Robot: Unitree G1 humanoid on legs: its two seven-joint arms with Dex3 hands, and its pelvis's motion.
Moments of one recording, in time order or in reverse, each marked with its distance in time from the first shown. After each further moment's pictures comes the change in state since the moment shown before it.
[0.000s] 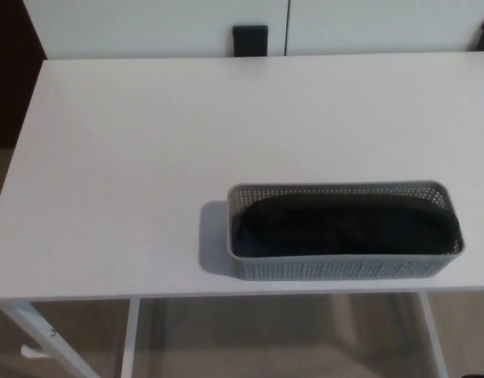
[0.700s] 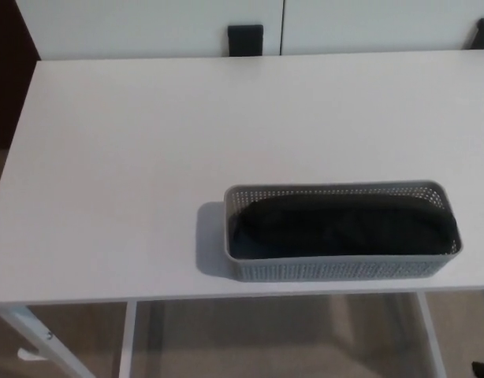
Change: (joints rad) left_arm -0.441 -0.010 -0.346 0.772 0.213 -0.211 0.391; right_arm 0.016 0.083 -0.066 -0.010 -0.003 -0.064 -0.085
